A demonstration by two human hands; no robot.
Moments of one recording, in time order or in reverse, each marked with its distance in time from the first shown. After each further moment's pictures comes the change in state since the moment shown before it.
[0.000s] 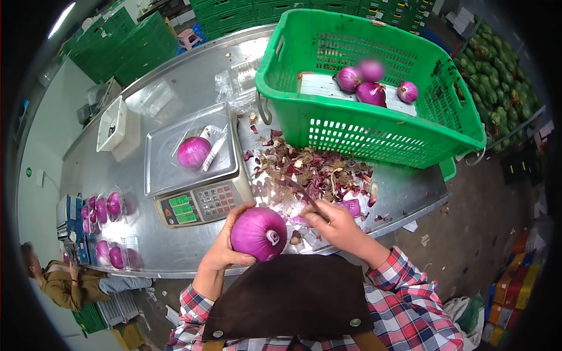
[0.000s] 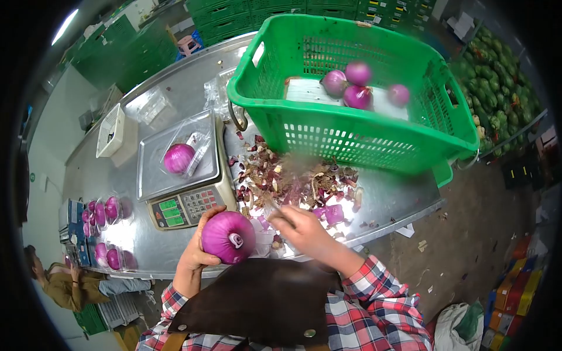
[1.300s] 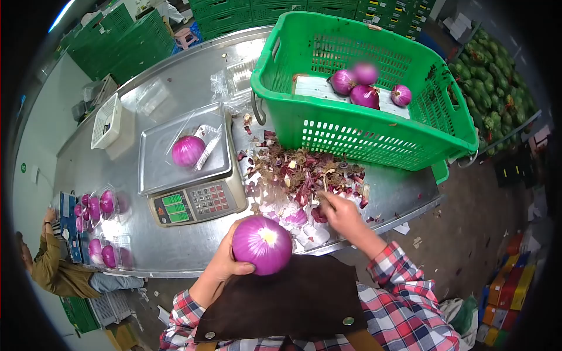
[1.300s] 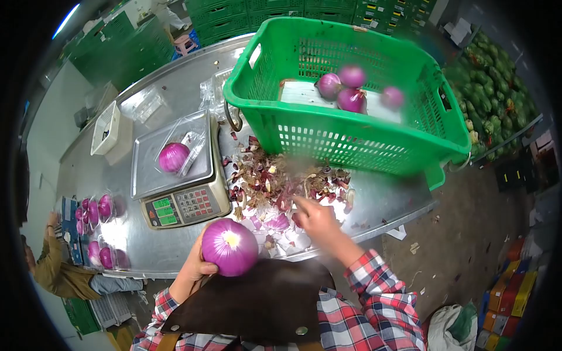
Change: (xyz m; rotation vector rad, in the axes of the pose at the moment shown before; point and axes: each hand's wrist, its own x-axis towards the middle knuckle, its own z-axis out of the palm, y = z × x) left_hand -0.015 0.000 0.028 -0.061 0.097 -0.139; right_hand -0.011 0.068 -0.016 -0.310 0.182 0.017
